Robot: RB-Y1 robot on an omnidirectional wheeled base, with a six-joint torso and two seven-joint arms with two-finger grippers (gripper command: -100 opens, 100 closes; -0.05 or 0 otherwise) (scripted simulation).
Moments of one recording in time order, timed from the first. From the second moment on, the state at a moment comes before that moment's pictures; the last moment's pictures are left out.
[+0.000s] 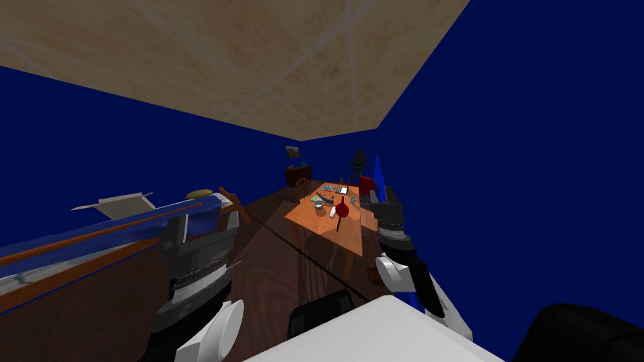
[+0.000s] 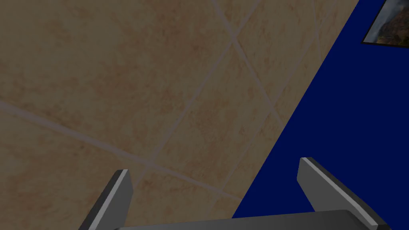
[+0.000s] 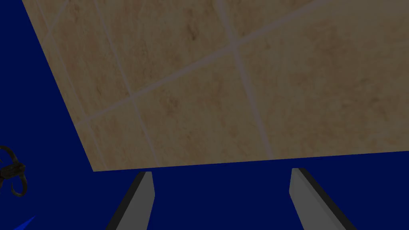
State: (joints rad) left arm 0.47 -0.03 0.06 -2.32 0.04 -0.57 0.11; right arm 0.50 0.00 -0.06 -2.38 -0.05 -0.59 0.02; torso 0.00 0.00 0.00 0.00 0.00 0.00
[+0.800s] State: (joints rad) left arm 0.47 -0.03 0.06 -2.32 0.04 -0.57 0.11; right arm 0.54 -0.20 0.03 -2.31 0.16 -0.56 0.01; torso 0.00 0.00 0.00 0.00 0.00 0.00
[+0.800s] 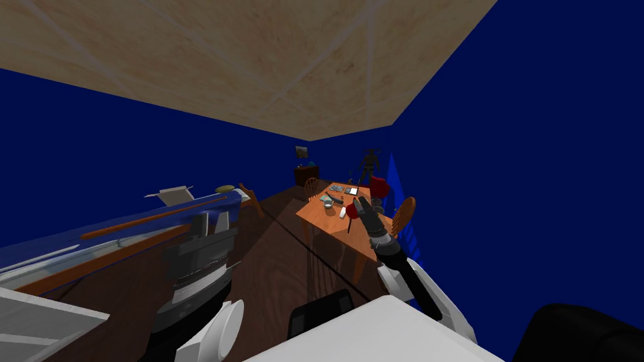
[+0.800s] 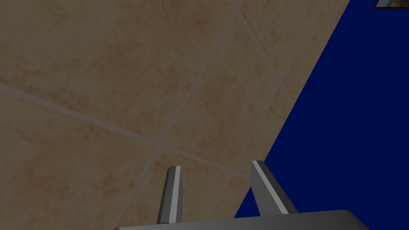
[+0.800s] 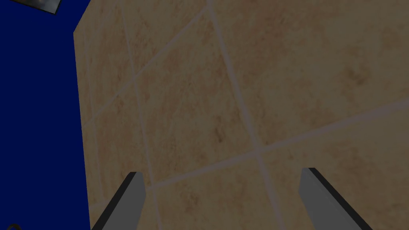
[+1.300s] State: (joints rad) left arm 0.47 -0.03 0.06 -2.32 0.04 -0.57 0.11; right arm 0.54 -0.32 0.08 -2.26 0.29 -0.52 0.00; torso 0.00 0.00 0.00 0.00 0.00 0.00
